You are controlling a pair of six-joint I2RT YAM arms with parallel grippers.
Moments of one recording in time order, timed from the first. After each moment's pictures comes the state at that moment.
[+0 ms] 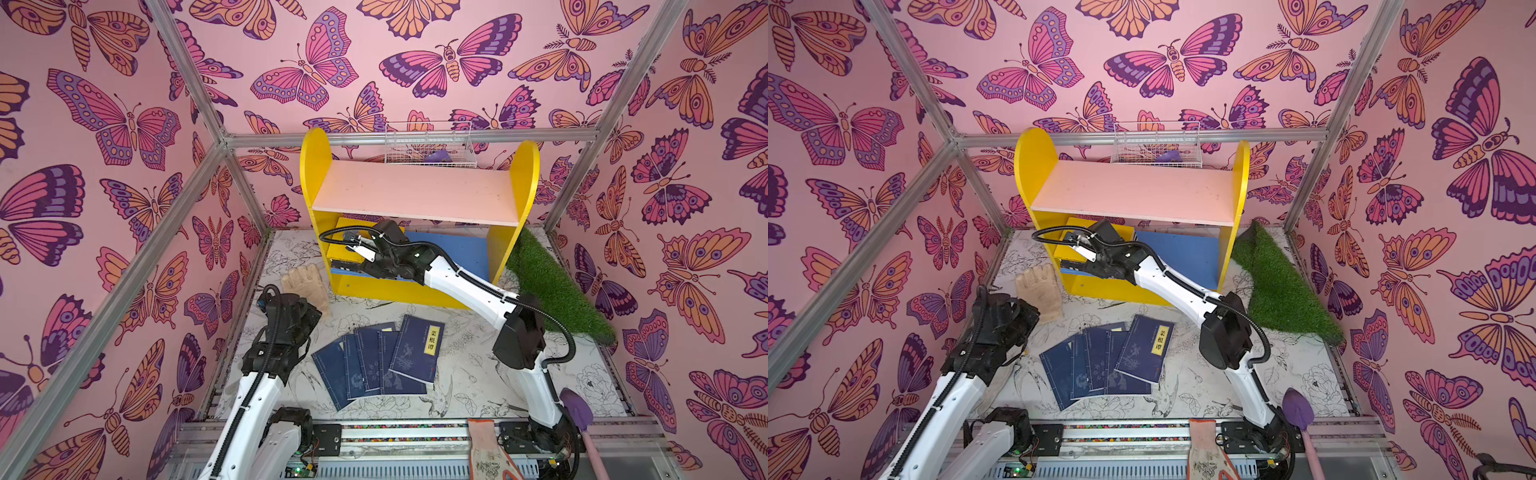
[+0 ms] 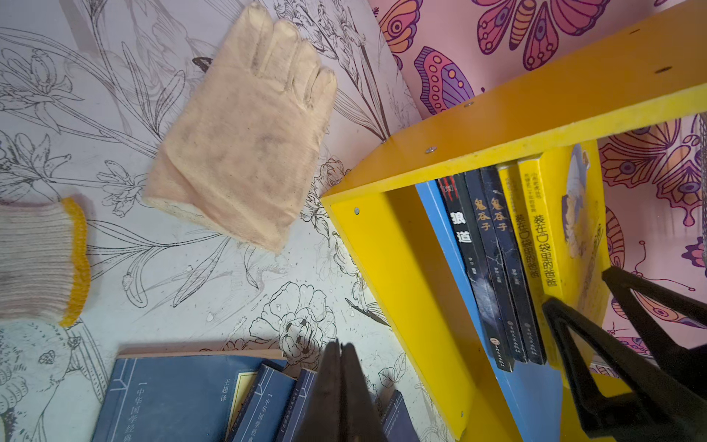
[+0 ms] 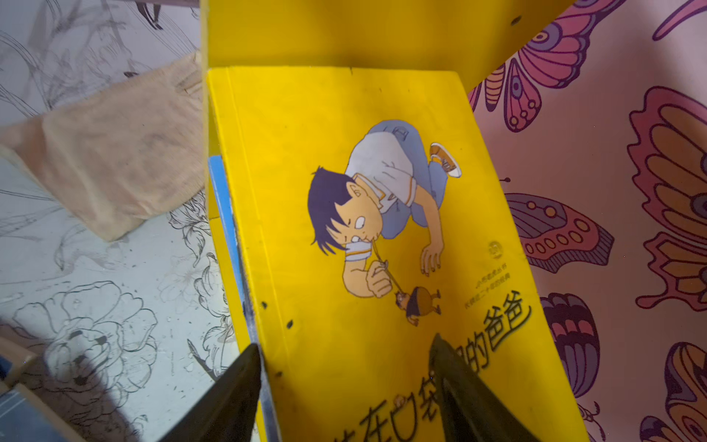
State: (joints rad) left arm -0.08 0.79 0.67 -0.53 -0.04 -1.03; right arm 0.86 2.16 2.14 -0.59 0.16 -0.48
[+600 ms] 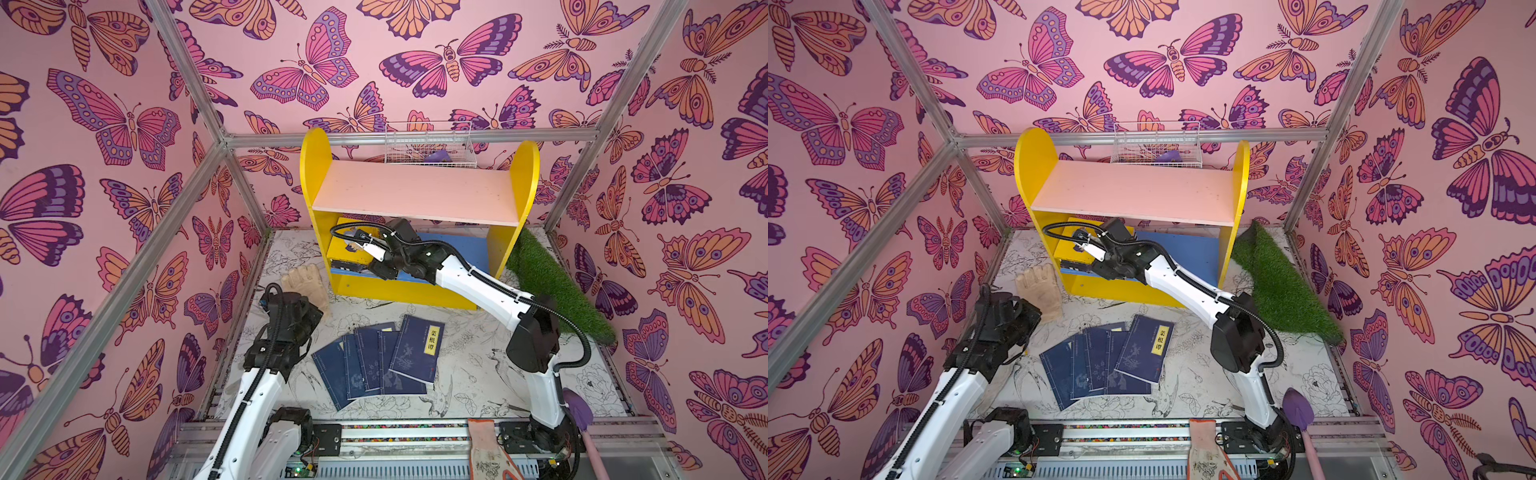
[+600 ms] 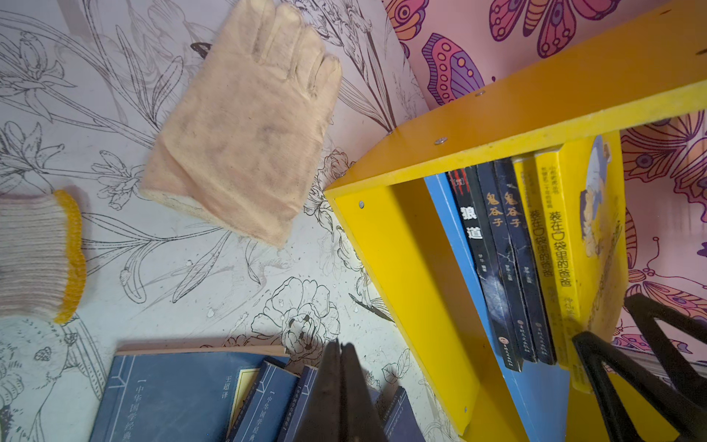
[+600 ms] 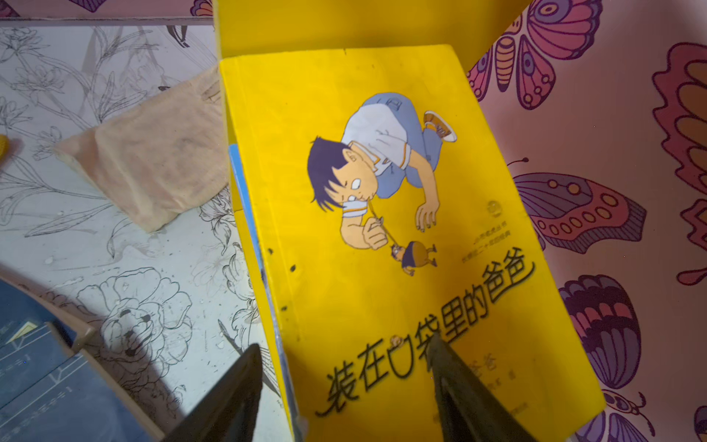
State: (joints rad) left arm -0.08 0.82 0.67 -0.52 -0.02 -1.03; right arm 0.83 2.06 1.99 -0.57 0.07 -0.42
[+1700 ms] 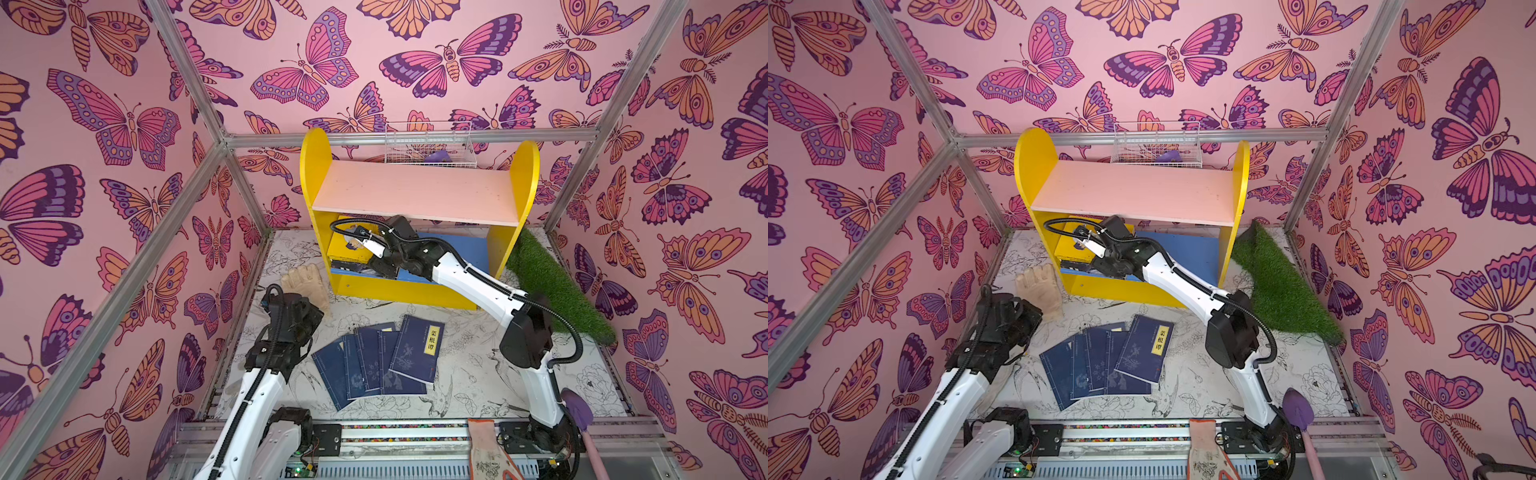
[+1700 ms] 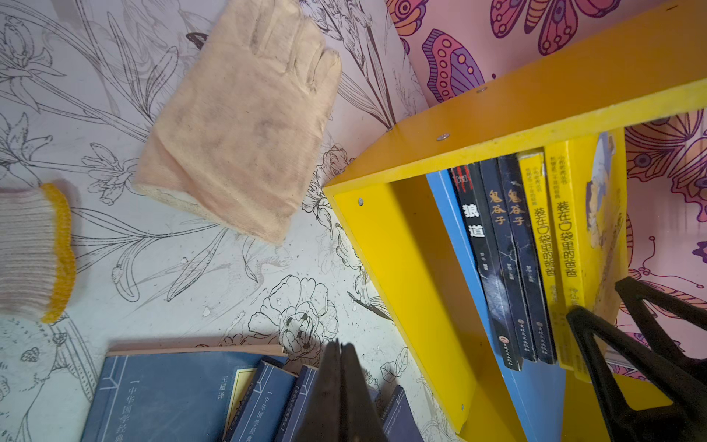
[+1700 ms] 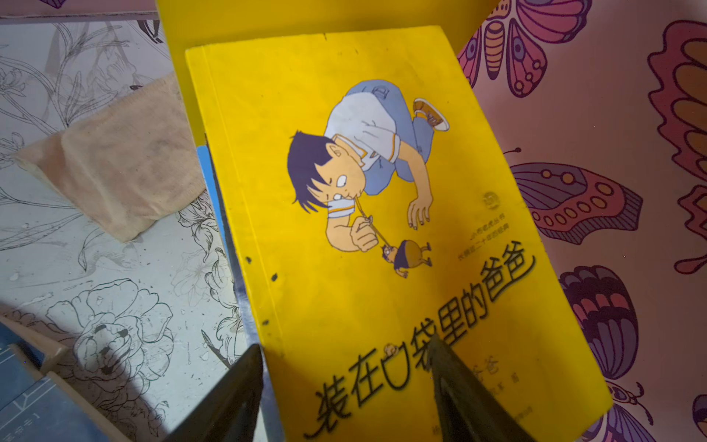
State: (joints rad) left arm -0.08 0.82 0.66 -0.50 -0.01 -1.04; right arm 0.81 2.13 2.08 -0.59 0.10 -0.40
